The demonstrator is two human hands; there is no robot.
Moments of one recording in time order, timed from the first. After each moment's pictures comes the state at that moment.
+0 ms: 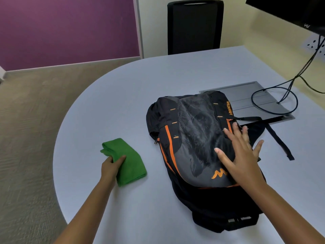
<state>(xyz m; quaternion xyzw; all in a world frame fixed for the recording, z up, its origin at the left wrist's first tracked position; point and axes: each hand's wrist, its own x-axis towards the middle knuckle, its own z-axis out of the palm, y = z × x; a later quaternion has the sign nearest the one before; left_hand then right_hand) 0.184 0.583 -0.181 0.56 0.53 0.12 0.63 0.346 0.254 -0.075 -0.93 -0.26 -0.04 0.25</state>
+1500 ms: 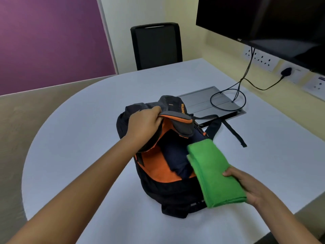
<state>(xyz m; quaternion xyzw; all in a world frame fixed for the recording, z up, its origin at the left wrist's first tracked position) 0.313 0.415 0.012 0.97 0.07 0.19 0.11 0.316 0.110 -0.066 -0.53 0.14 0.42 0.72</state>
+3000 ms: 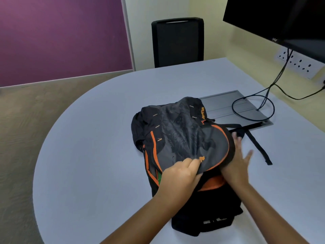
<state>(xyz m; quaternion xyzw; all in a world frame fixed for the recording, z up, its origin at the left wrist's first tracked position) 0.269 0.348 -0.069 0.96 -0.02 0.22 0.17 0.406 0.187 -0.132 -0.95 -0.12 -0.03 0.30</state>
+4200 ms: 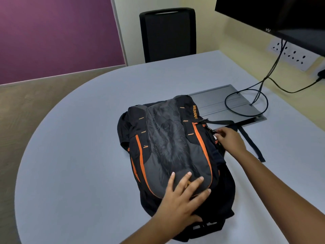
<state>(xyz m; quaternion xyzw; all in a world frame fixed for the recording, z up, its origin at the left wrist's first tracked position) 0.260 0.320 -0.140 0.98 -0.14 0.14 0.06 0.515 0.184 -0.117 -0.94 -0.09 0.09 0.30</state>
